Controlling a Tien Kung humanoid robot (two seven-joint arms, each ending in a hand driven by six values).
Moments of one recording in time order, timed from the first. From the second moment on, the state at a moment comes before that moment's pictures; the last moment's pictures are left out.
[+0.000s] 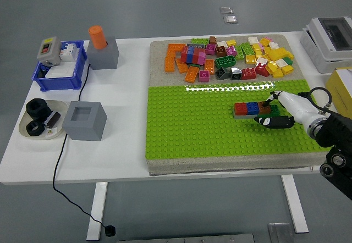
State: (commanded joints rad) left arm 0.02 0.12 -1.51 -0.18 1.20 -0.04 0.03; right arm 0.31 -0.47 0.92 1.46 -1.85 0.01 -0.38
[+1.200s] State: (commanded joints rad) left arm 0.01 0.12 -1.51 -0.18 1.19 -0.04 0.03; right arm 0.34 -0.43 0.91 1.39 -1.85 0.01 -0.38
